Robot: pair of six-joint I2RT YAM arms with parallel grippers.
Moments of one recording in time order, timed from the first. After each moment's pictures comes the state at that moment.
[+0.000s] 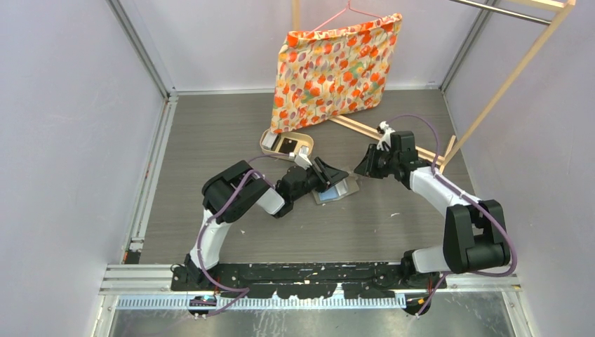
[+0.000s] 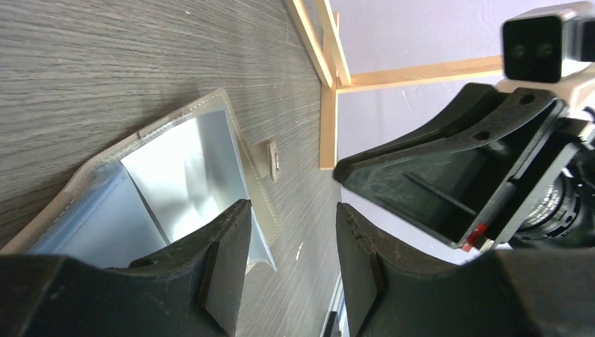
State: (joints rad) left arm -0.84 2.13 0.86 1.14 0.08 -1.28; right arm 0.15 1.39 0.76 -0.15 -0.40 0.34
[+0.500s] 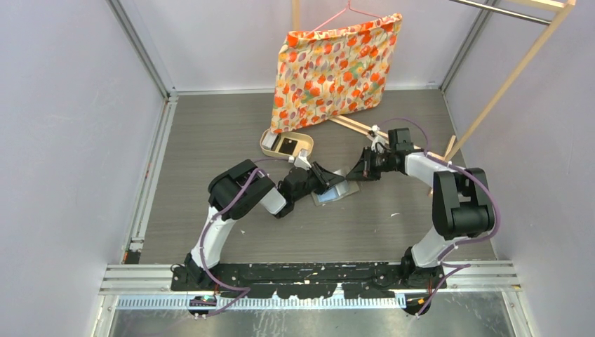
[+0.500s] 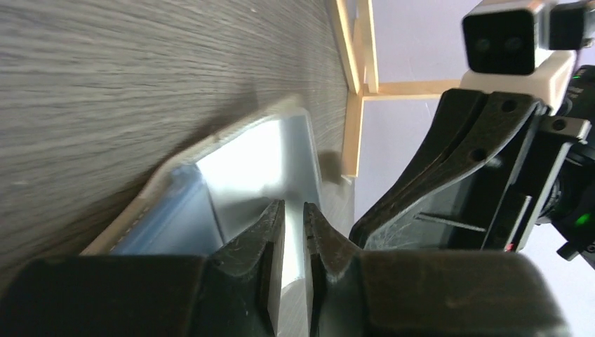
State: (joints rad) left arm -0.82 2.19 0.89 1.12 0.08 -1.32; right arm 0.09 1.62 0.88 -0.25 -0.77 0.30
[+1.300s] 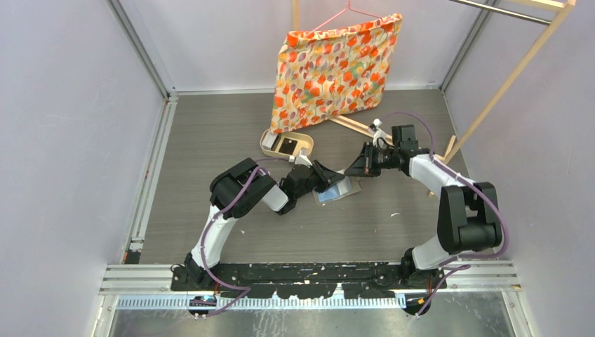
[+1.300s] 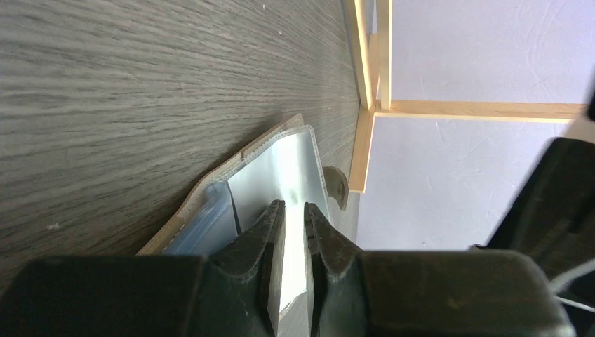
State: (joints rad) left arm -0.82 2.22 0.94 1.05 0.06 -1.36; right arm 0.09 1.55 0.88 -0.28 -0.87 0.31
